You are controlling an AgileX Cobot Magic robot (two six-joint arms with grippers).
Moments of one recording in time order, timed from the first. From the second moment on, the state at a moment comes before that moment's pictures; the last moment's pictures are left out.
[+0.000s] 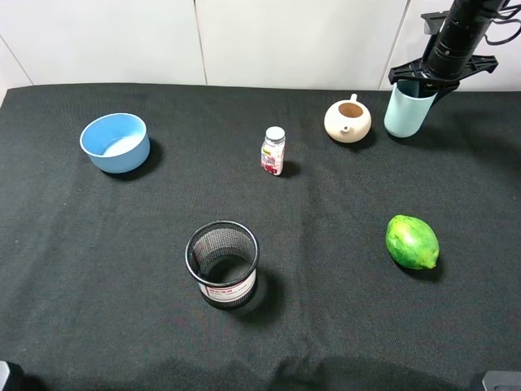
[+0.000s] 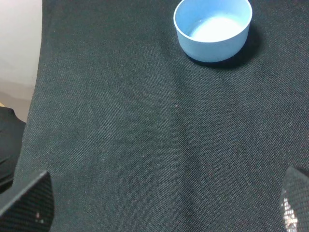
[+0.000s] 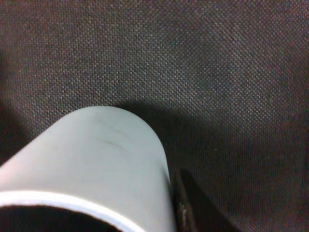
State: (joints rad) left arm 0.06 -0.01 -0.49 -0.01 1.06 0.15; right arm 0.07 2.24 -1.79 -0.09 0.99 0.06
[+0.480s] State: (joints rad) left arm 0.06 -0.01 -0.49 -0.01 1.06 0.15; right arm 0.07 2.24 -1.79 -0.07 1.02 0.06
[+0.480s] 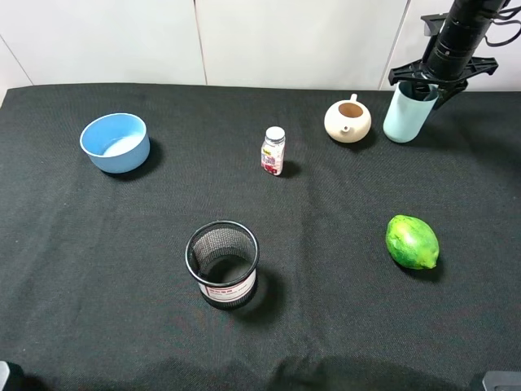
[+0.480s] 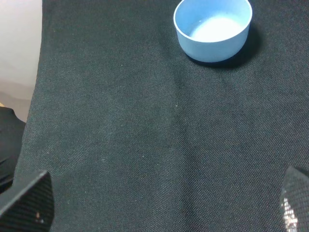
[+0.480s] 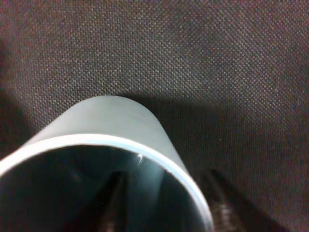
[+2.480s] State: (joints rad) left arm 0.06 -0.01 -0.49 -0.01 1.06 0.15; right arm 0.07 2.02 -1.85 -0.03 1.22 0.03
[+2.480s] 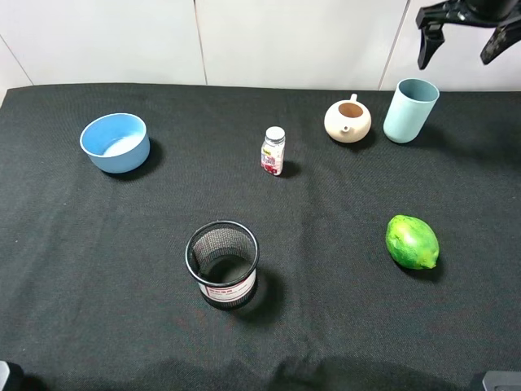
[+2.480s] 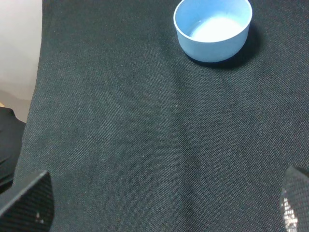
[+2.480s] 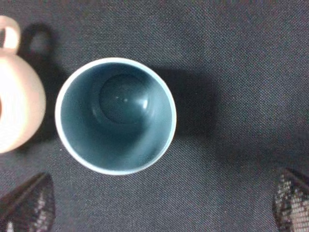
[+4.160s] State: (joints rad) left arm 0.06 -0.01 -0.49 -0.01 1.06 0.15; right arm 0.07 1.16 -1.28 0.06 1.22 -0.05
